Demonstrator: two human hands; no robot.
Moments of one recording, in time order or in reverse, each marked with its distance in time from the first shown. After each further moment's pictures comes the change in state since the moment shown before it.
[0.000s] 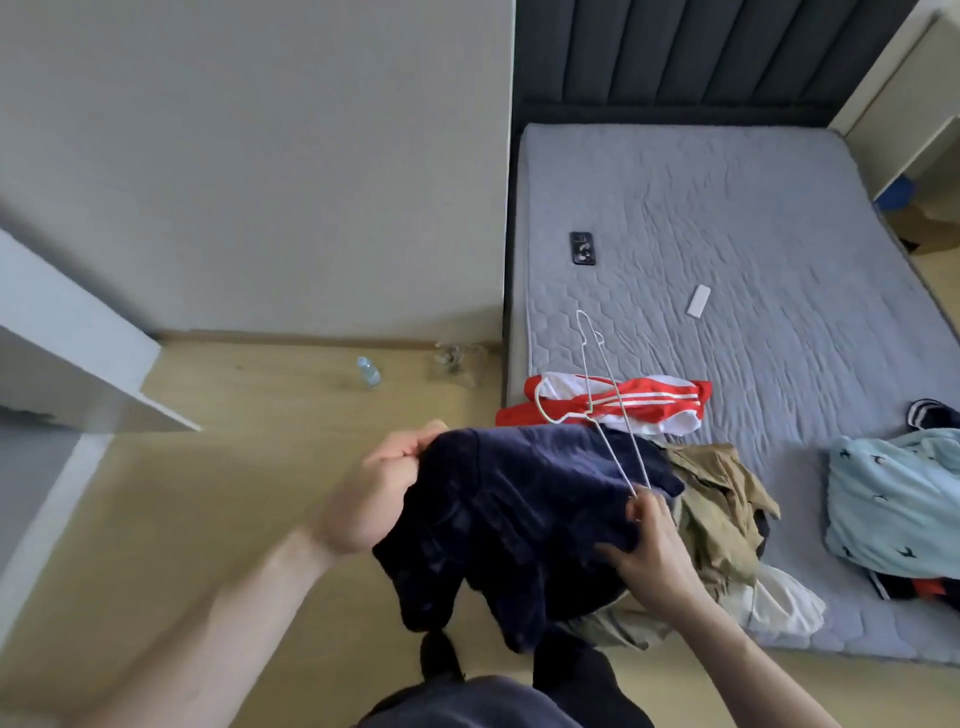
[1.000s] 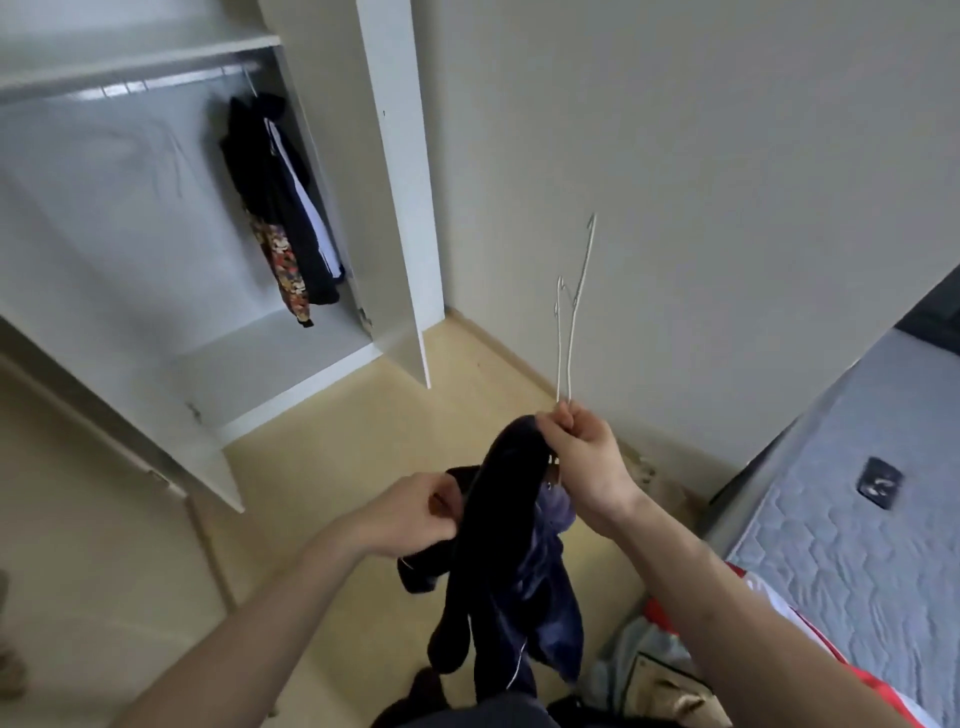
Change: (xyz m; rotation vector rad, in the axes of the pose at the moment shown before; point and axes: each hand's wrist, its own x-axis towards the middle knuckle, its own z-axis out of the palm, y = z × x) left_hand -0.167 -0.094 -0.109 0.398 0.717 -0.393; right_hand 0.014 -0.377 0.109 0.659 -0.759 -0.447
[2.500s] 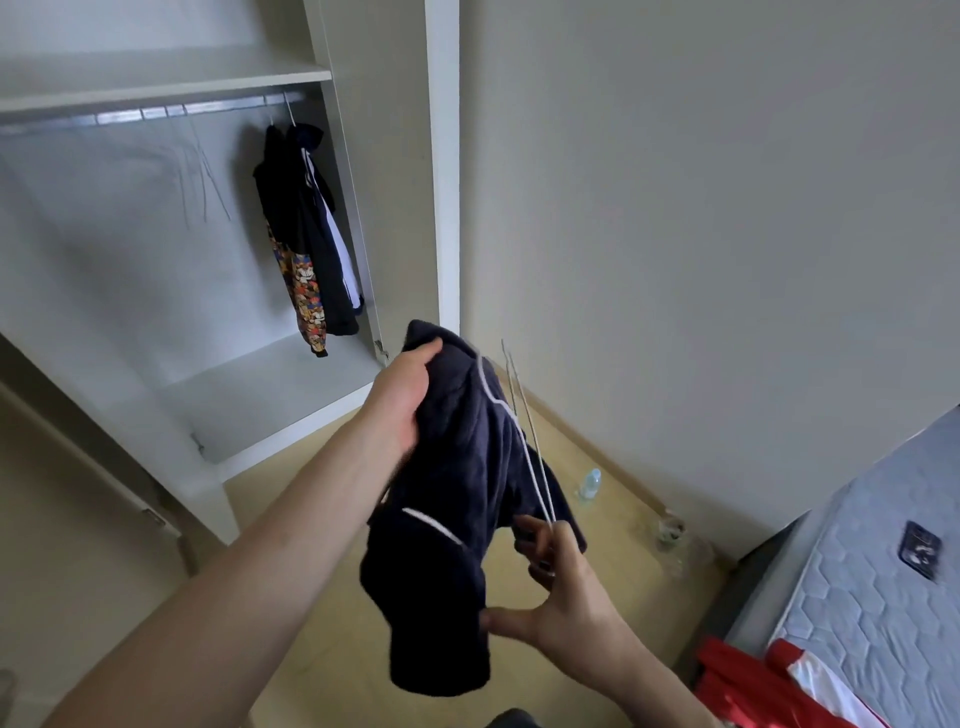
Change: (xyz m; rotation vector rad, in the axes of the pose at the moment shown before) left_hand 0.049 0.024 -0.208 -1.193 0.439 -0.266; right_hand -0.006 0.041 0.123 -0.542 -0.210 -0.019
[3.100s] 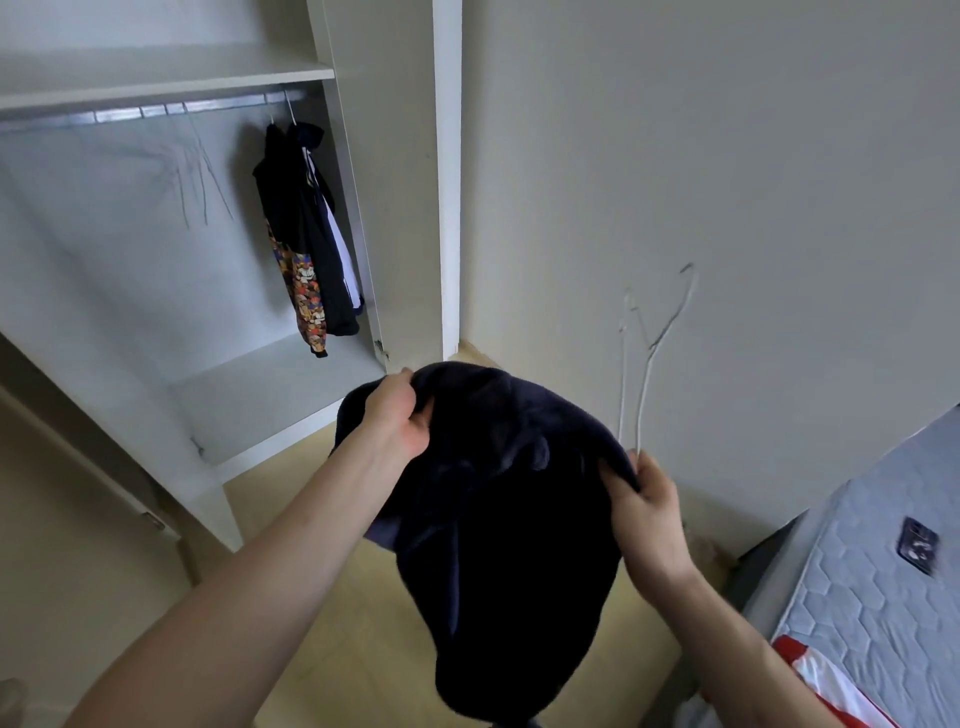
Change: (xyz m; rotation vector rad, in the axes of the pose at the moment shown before) left_hand 0.052 -0.018 -0.029 -0.516 0.082 -0.068; right_hand 0.052 -0.021 -0.041 0.341 0.507 0.038
